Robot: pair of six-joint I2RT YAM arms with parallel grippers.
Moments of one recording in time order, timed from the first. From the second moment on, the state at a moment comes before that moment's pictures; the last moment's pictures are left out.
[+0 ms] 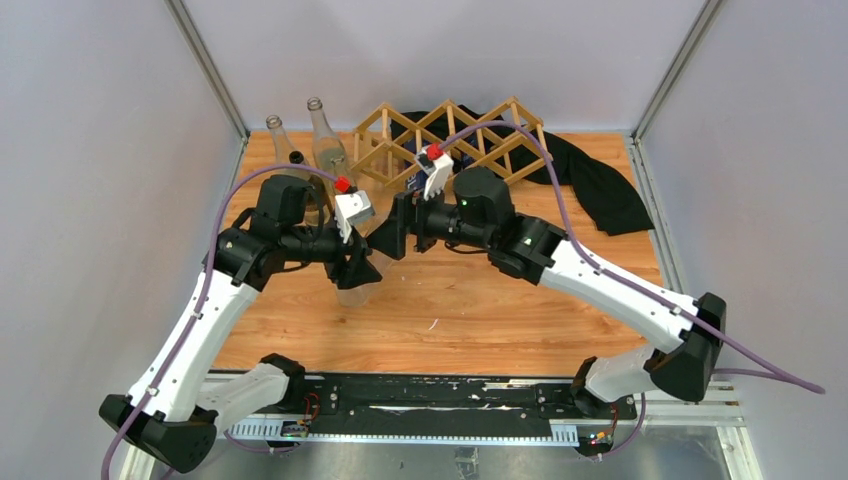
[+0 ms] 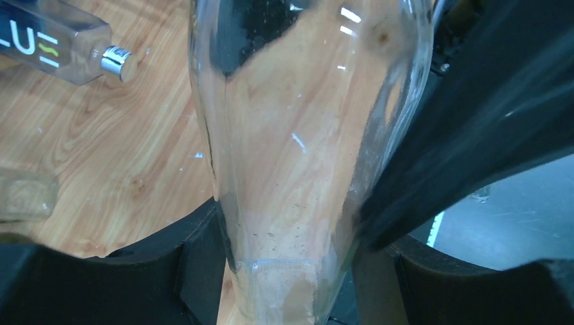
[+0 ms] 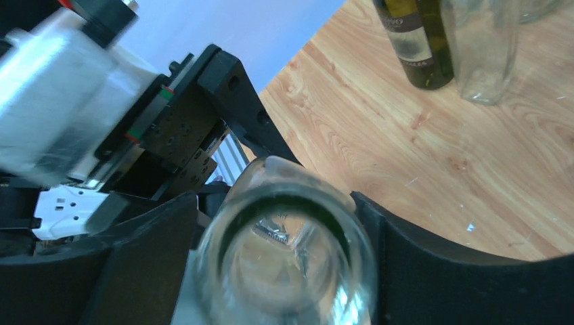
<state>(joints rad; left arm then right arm) -0.39 0.99 1.18 -0.92 0.72 0.33 0.97 1.35 1.36 -0.22 -0.21 0.54</state>
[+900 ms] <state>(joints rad) -0.32 1.00 1.26 -0.95 0.67 0.29 1.01 1.41 1.37 -0.31 -0.08 0.45</state>
